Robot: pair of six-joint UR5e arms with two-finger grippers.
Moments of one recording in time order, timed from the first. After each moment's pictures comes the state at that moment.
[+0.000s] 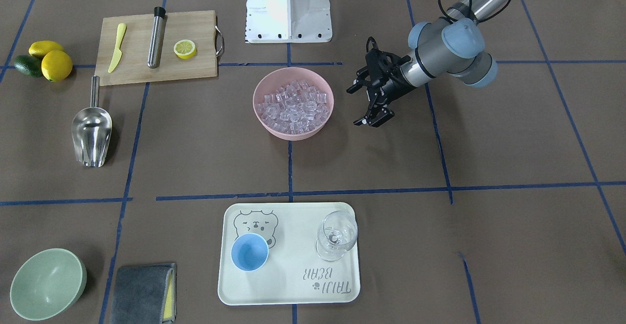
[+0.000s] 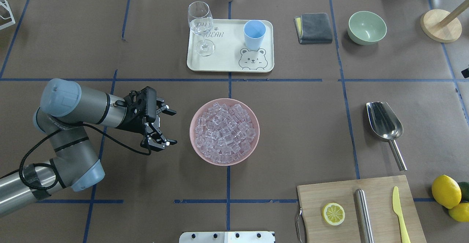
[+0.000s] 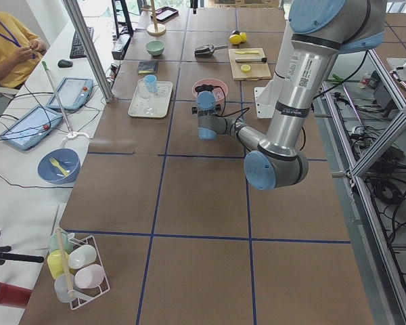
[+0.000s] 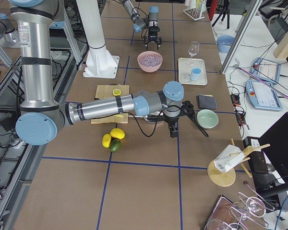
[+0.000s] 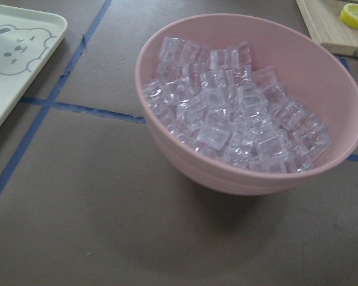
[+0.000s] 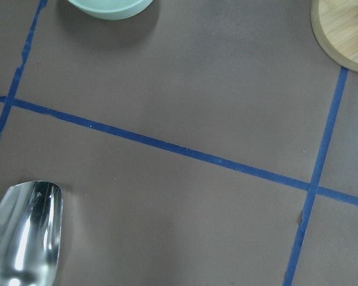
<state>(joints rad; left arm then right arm) -0.59 -1.93 -1.53 -2.73 -2.12 -0.03 1.36 -1.57 1.79 -1.48 2.34 0.09</state>
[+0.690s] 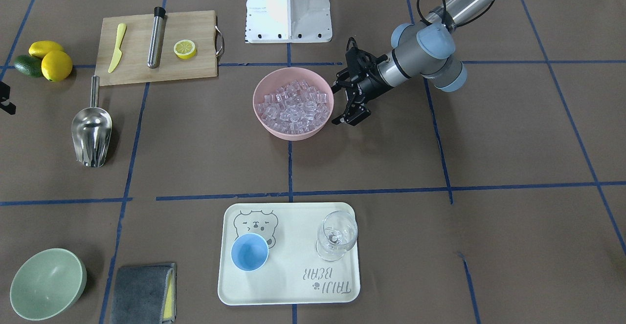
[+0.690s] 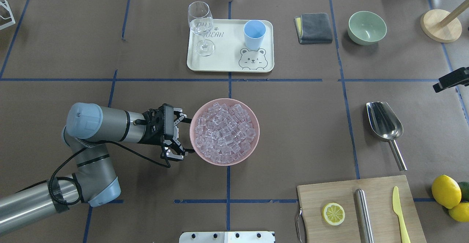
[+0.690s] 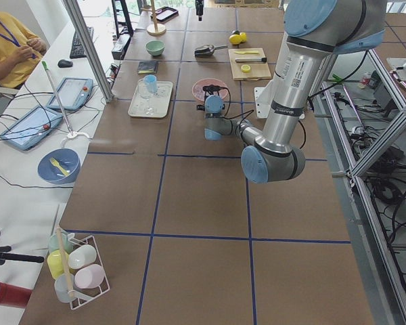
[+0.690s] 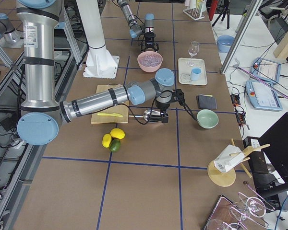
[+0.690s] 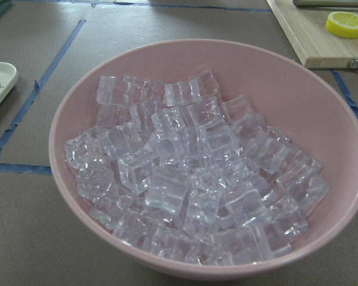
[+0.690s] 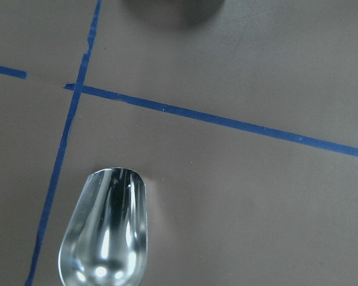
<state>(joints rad) -0.49 -1.98 -1.43 -2.86 -1.97 -0.02 1.21 -1.61 1.94 -1.48 2.32 0.33</state>
